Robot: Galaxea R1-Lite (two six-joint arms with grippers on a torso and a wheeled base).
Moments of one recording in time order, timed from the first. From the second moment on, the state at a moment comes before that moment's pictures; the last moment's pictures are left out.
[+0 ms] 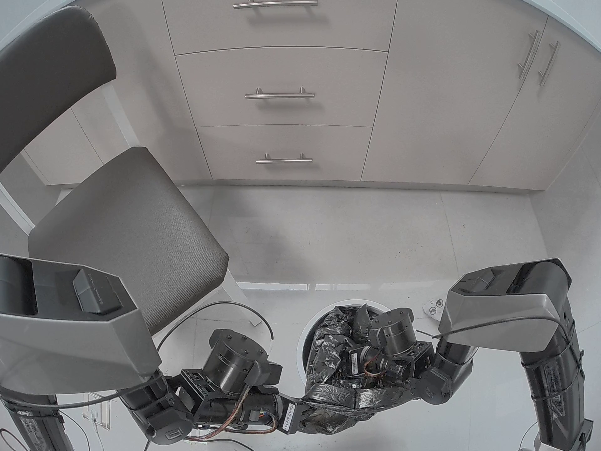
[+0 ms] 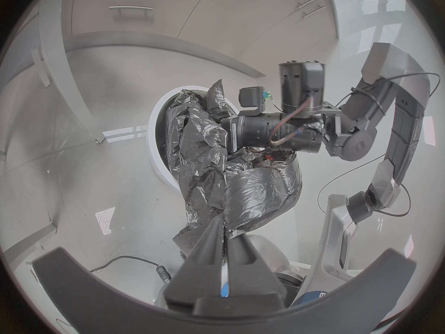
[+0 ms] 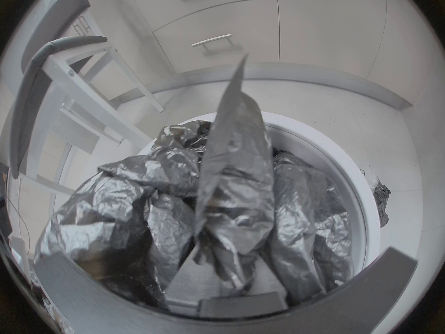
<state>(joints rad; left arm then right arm) -0.78 2.14 -0.47 -0.89 -0.26 -0.38 0.63 2.49 -0.77 -1.09 -0.20 0.27</state>
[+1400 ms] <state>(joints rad) -0.77 2.14 -0.47 -1.00 -0.26 -0.43 0.59 2.03 -0.71 -0.77 -0.10 0.37</state>
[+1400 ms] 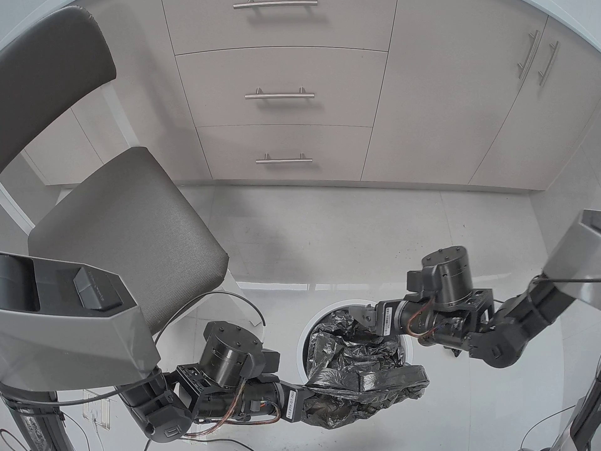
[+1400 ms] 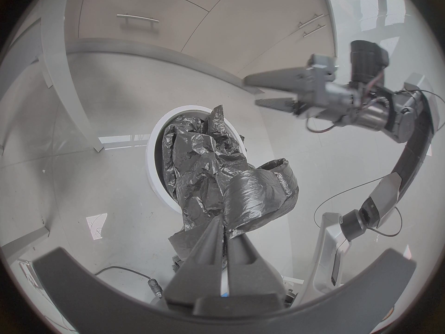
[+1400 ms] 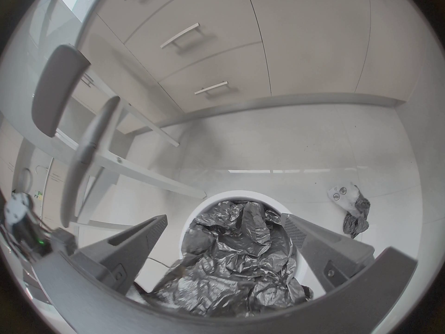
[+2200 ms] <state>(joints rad) -0.73 2.17 -0.53 -1.12 -0.20 -0.61 0.81 1.59 -0.44 -0.36 -0.23 0.37</state>
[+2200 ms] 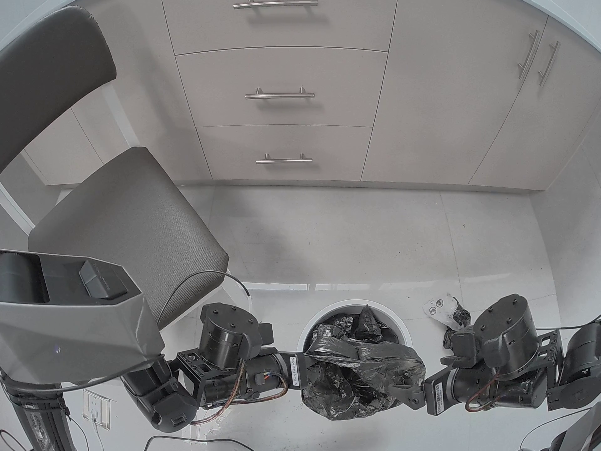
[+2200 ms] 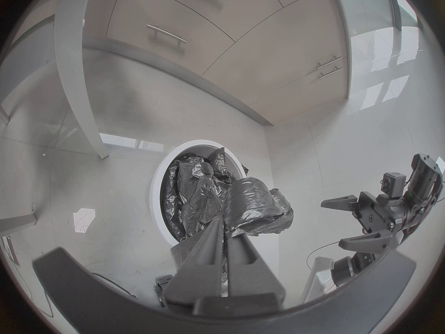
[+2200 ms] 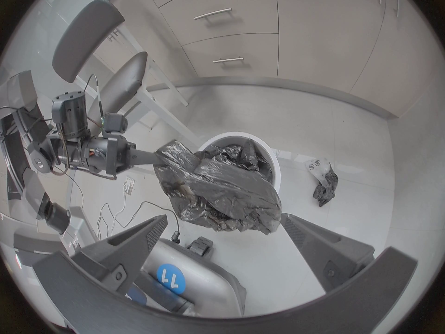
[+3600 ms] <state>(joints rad) -0.67 2.24 -0.62 -1.11 -0.20 -0.61 0.56 2.06 -0.72 -0.59 -0.22 0.26</state>
